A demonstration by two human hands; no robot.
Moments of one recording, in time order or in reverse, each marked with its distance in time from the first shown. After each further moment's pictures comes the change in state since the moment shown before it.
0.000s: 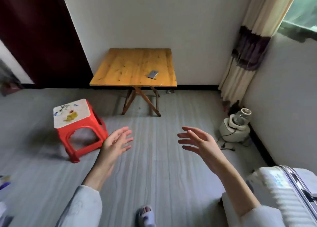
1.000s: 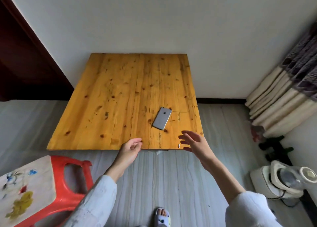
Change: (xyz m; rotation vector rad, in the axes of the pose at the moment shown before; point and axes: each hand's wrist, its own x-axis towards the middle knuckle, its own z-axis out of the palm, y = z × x) left_hand 0.710 -0.005 0.039 0.385 -0.089 -0.303; right_hand 0.718 -0.066 0.040 -0.203 0.038 0.182
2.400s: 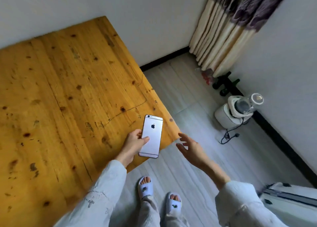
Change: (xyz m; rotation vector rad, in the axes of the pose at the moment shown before) left_hand 0.187 0.033 0.135 0.269 -0.522 -0.165; right_hand 0.075 0.087 -0.041 -0.431 0.260 0.379
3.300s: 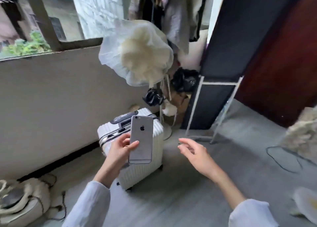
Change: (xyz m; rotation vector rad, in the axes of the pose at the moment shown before) left_hand -0.498 -0.015 0.629 0.554 -1.347 0.582; right_hand -0.669 0.434 -0.065 0.822 1.379 0.712
